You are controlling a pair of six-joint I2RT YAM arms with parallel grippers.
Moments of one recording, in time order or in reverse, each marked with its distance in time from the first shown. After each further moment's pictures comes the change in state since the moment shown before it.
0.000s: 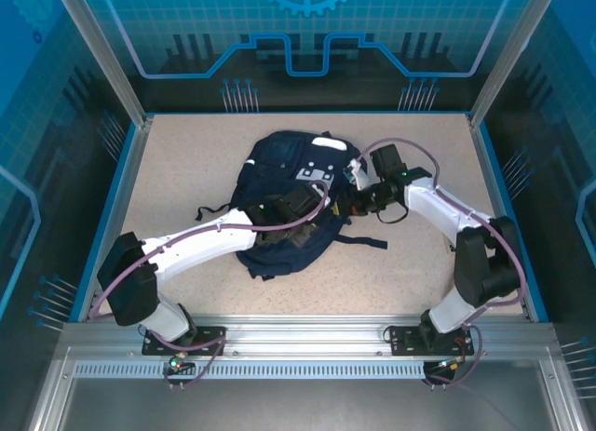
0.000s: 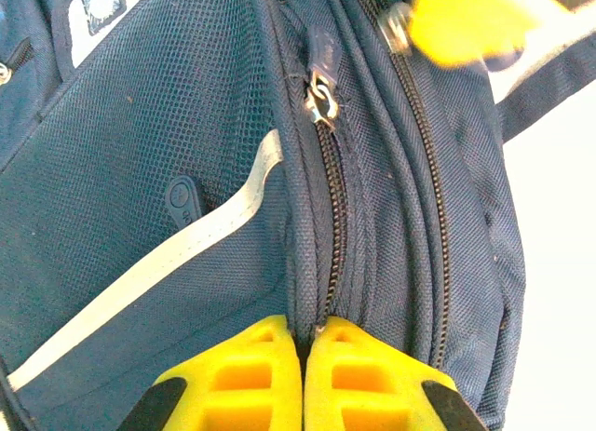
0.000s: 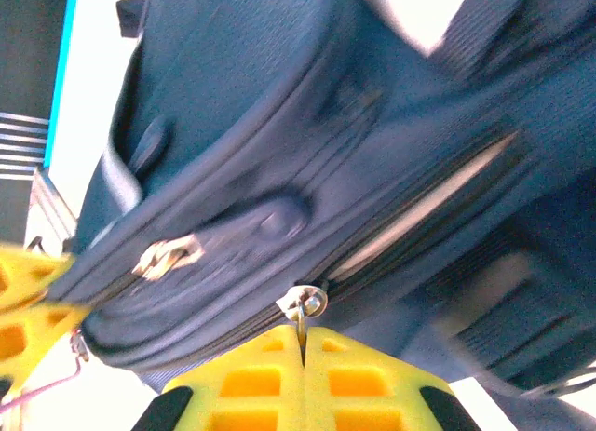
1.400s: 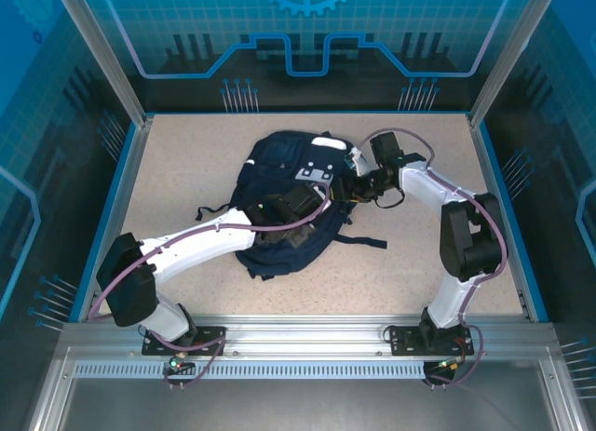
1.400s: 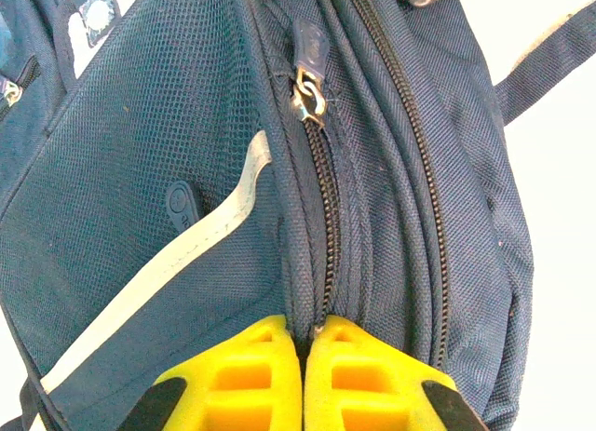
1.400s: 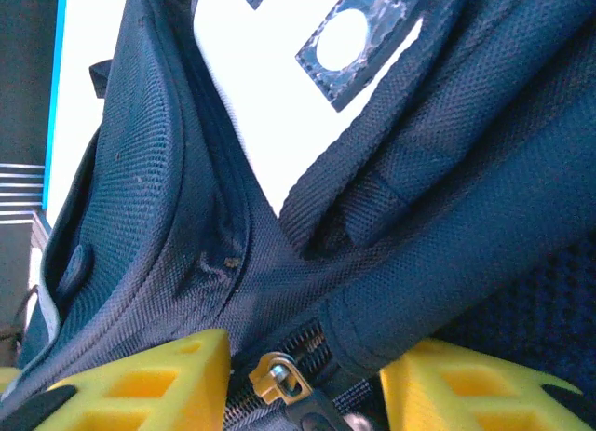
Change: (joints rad) left arm 0.000 -0.011 0.008 -0.034 -0.012 0.089; right arm -0.071 0.209 0.185 -0.007 -0.013 -0.008
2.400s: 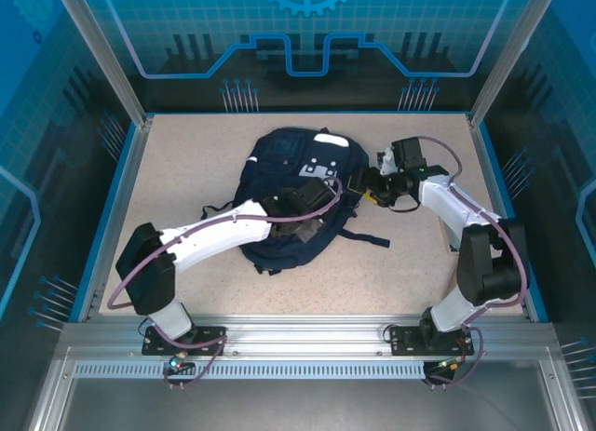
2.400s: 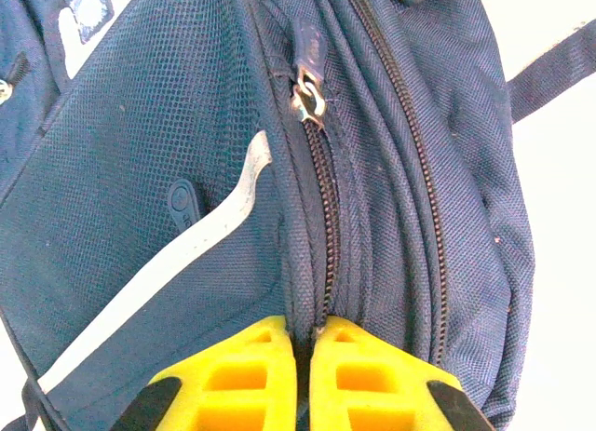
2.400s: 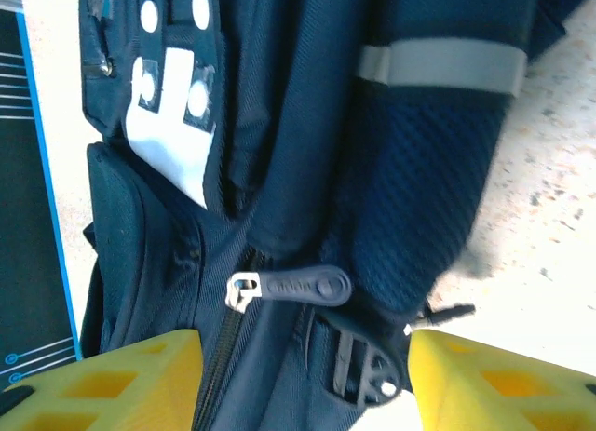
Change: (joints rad) left arm -0.007 0.100 0.104 -0.034 -0.016 -0.021; right arm -0.074 -0.176 -0.151 0.128 0.169 0.426
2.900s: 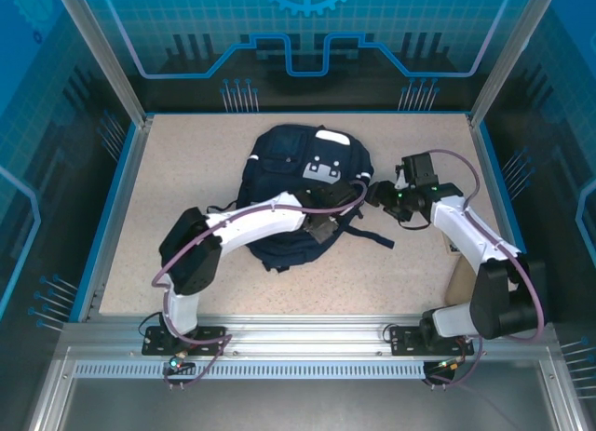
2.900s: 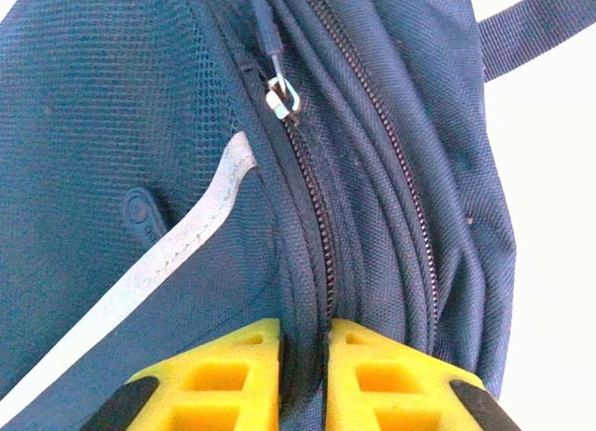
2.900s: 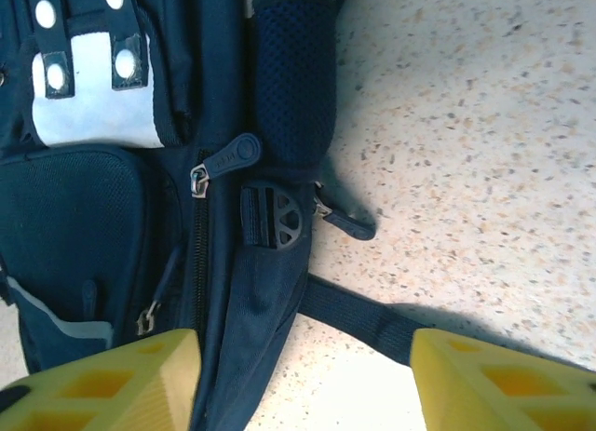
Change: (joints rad) left arm -0.013 0.253 0.207 -0.117 0.014 0.001; right arm -0.014 -0.217 -0.165 -0.058 0.221 0.040
